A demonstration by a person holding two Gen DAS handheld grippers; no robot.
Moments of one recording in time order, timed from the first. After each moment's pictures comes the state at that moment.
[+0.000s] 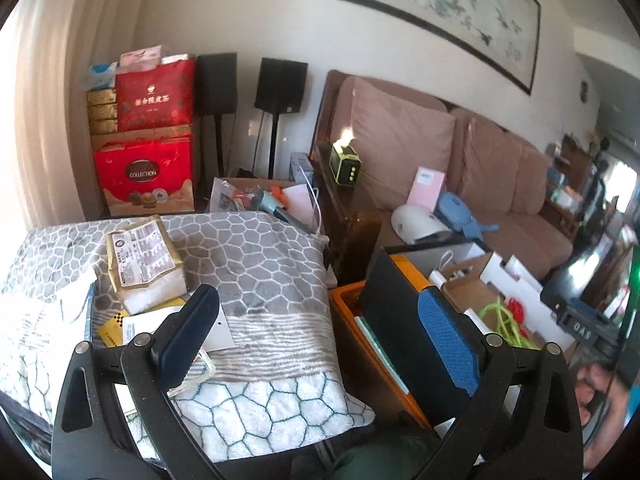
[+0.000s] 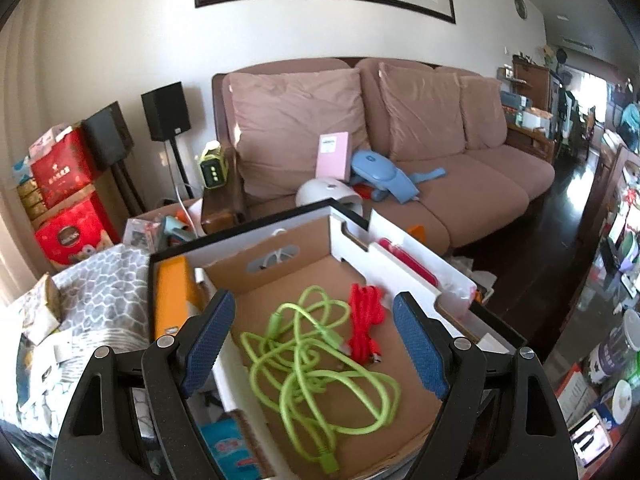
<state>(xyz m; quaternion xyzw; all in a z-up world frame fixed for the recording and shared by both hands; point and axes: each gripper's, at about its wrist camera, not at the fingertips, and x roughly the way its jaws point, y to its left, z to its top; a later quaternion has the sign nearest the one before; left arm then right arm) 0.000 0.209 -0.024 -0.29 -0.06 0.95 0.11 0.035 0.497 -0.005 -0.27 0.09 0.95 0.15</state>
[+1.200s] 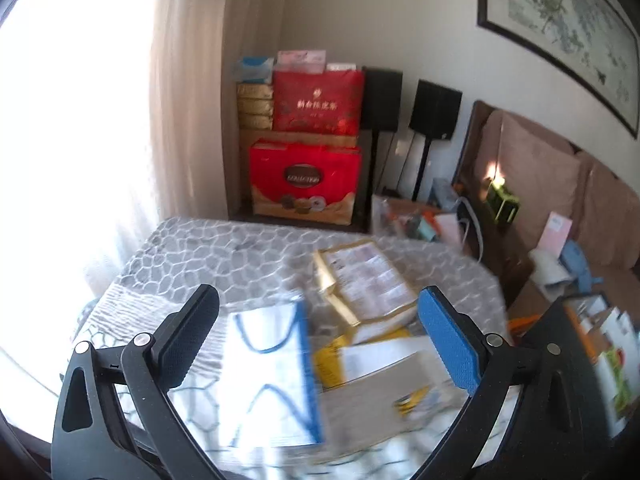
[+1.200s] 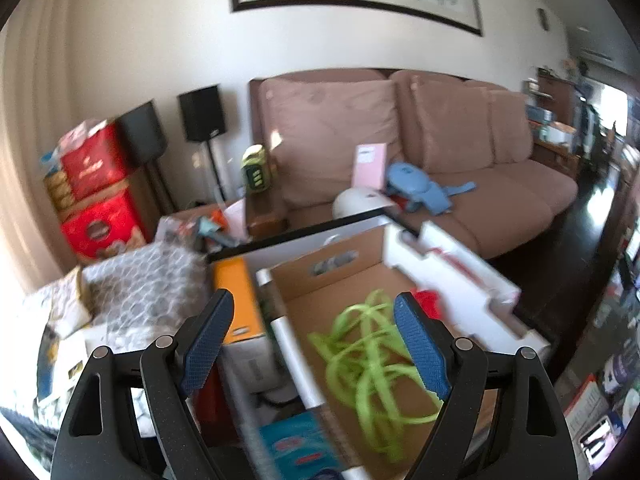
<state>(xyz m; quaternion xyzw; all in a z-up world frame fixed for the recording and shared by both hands) -0.008 0.014 -0.037 -0.28 -0.07 0.95 -0.10 0.025 0.434 -0.001 -0.28 0.07 0.95 0.09</state>
